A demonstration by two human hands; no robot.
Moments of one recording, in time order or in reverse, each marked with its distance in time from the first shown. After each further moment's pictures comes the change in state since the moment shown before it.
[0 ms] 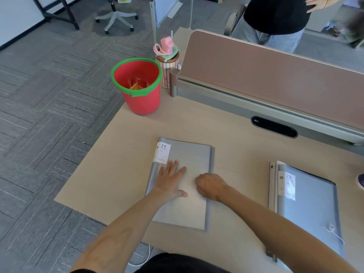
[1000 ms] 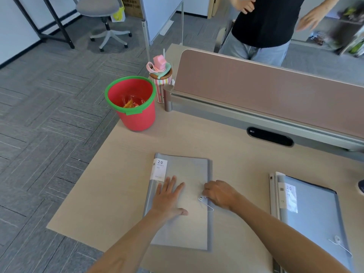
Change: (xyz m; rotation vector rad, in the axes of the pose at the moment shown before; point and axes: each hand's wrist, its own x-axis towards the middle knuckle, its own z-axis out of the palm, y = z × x) left_hand 0.005 -0.003 0.004 -0.026 0.007 -0.003; right_hand -0.003 0.048 0.002 -0.160 0.082 -0.150
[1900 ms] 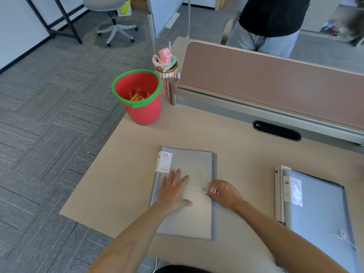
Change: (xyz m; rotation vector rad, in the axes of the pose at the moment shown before) left_hand -0.003 0.001 0.006 -0.058 0.032 -0.002; right_hand -0.014 -0.025 0.015 0.783 0.110 0.458
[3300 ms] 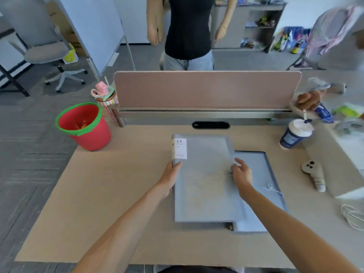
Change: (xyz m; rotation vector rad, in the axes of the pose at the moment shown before) left_hand -0.016 0.183 -0.054 -1.168 -0.049 -0.054; right_hand -0.149 0.109 -0.084 0.959 0.865 0.561
